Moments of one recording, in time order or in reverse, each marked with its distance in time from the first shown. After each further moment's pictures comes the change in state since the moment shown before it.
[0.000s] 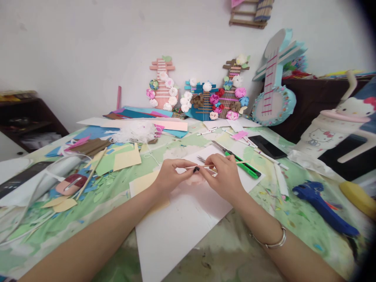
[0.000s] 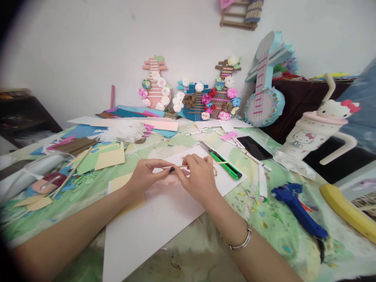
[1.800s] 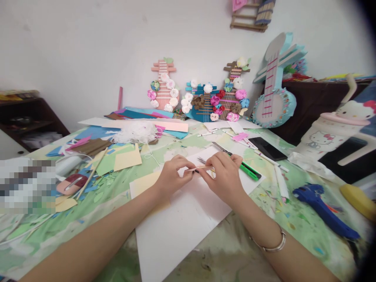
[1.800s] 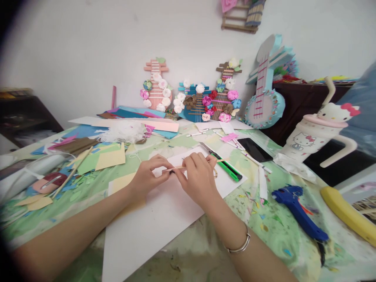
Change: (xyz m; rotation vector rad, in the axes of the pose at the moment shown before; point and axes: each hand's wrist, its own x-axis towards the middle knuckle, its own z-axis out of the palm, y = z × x) left_hand 0.001 -0.005 0.001 0.295 0.066 0.277; right_hand 0.000 -0.003 0.001 -0.111 0.183 -0.120
